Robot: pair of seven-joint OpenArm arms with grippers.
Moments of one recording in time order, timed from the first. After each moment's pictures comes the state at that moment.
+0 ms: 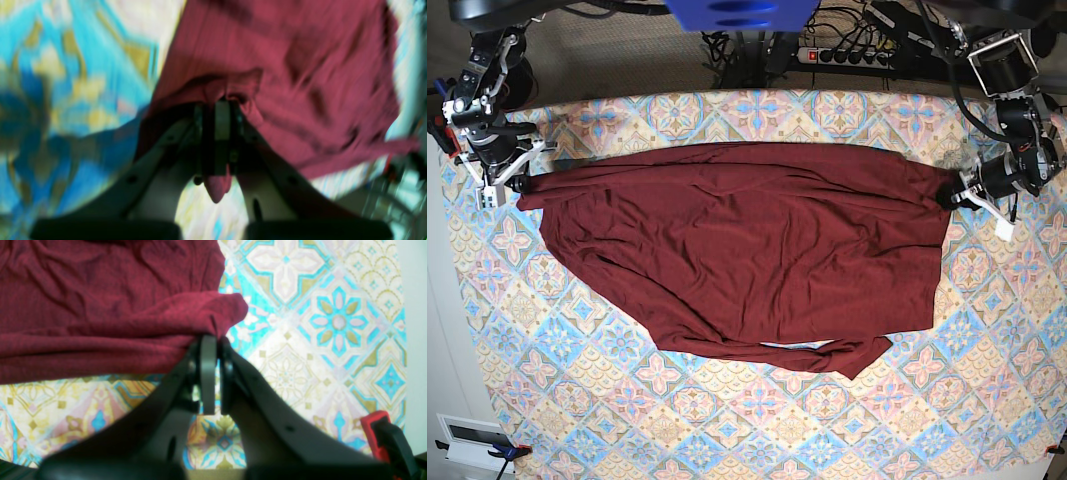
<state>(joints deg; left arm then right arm) 0.1 -26.7 -29.7 67.7 -56.4 -24.5 72.6 -20.2 17.1 34.5 102.5 21.0 29.7 -46.6</state>
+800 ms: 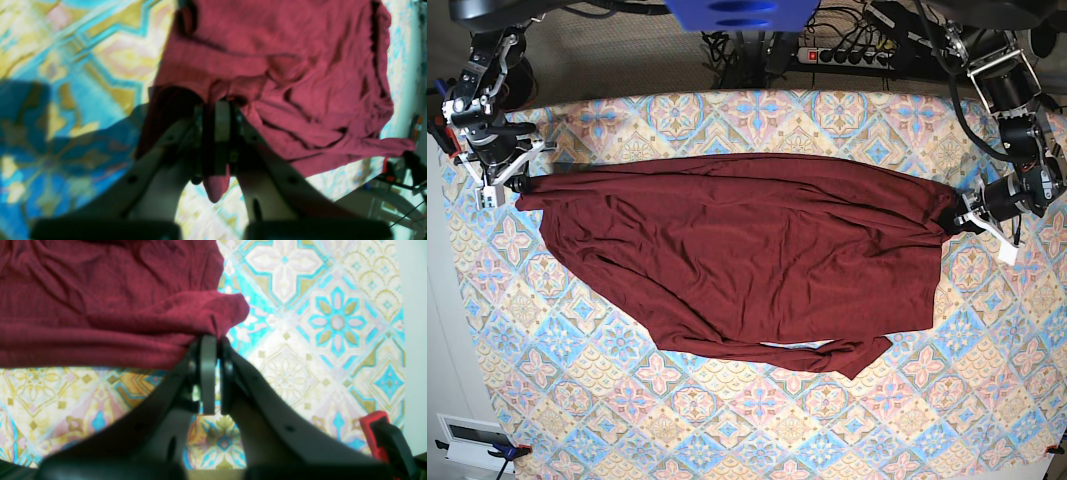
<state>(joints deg) -6.2 -24.6 -30.0 67.8 -56.1 -24.7 71.0 -20.2 16.9 35.9 102.6 21.2 29.9 -46.6</state>
